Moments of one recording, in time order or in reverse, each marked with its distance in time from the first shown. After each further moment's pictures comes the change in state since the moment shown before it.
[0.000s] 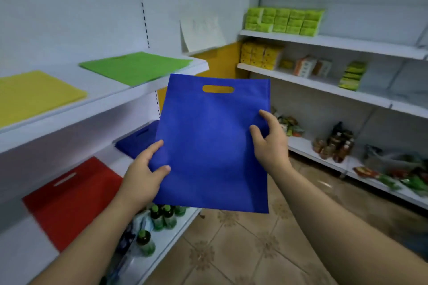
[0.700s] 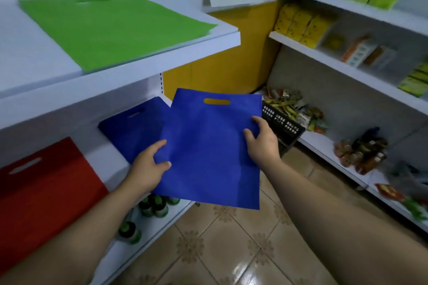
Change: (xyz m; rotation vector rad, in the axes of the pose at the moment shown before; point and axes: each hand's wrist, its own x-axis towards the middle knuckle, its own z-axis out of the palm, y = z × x) left_hand 0.189 -0.108 0.076 -0.038 -0.055 -0.339; right_hand 0.181 0.113 0.147 -0.246 -0.288 0.173
